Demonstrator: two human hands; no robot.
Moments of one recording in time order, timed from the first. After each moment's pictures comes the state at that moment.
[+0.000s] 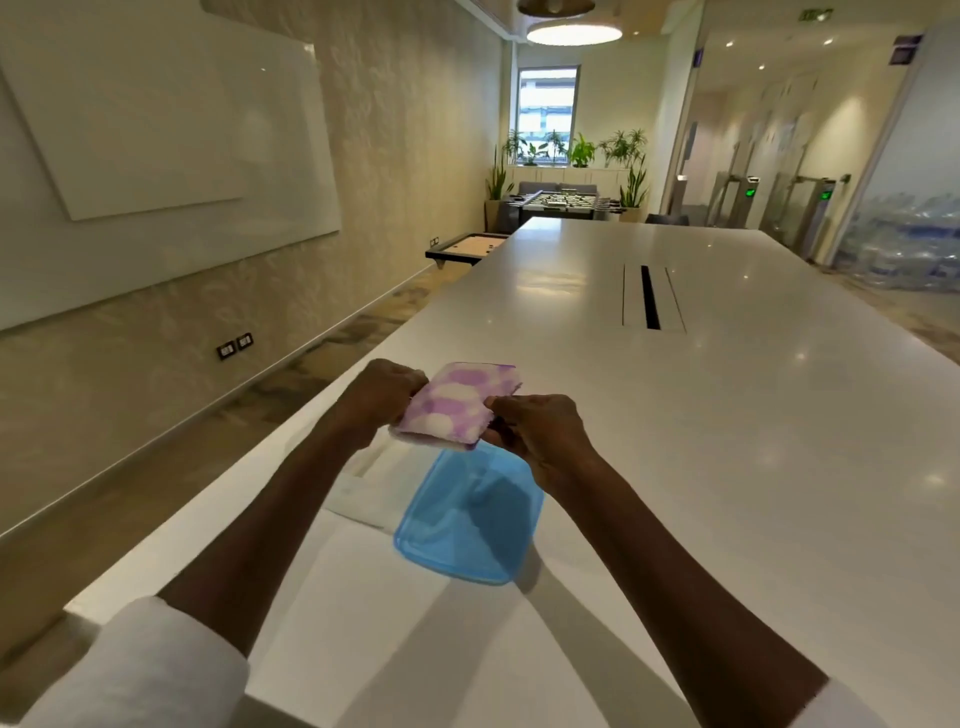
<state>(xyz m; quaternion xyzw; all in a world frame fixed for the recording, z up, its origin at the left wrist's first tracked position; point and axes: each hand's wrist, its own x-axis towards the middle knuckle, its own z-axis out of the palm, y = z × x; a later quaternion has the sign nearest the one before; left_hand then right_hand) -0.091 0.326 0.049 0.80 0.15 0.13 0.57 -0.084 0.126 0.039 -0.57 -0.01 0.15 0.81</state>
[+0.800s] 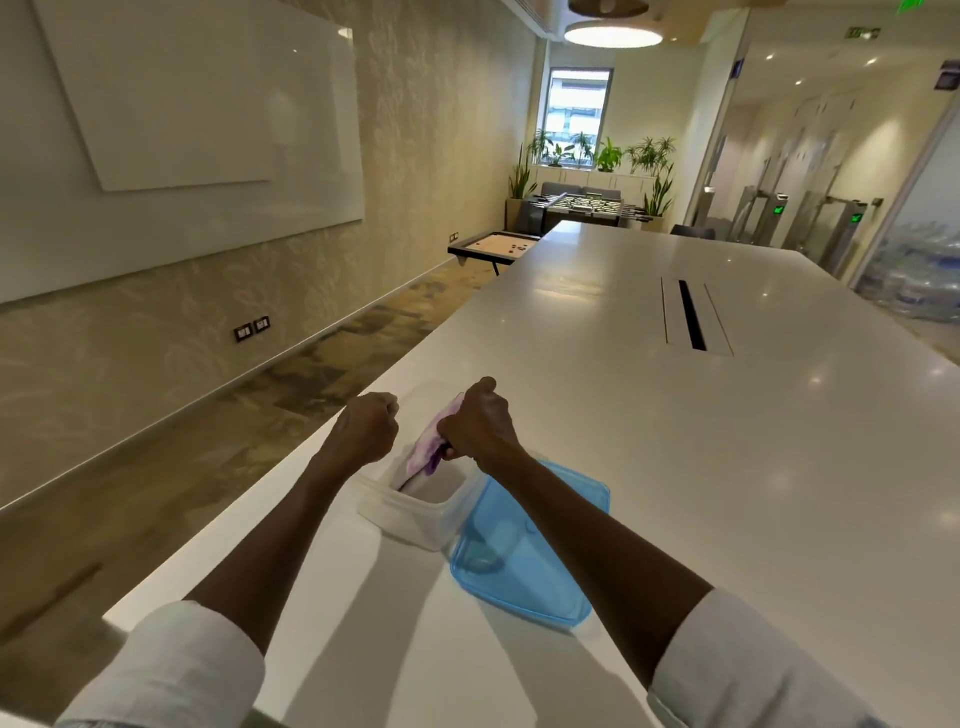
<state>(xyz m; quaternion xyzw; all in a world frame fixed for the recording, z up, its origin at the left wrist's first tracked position) -0.073 0.444 -0.023 0.95 0.10 0.20 0.20 -0.066 0.274 0.038 -0.88 -0.12 0.07 0.45</state>
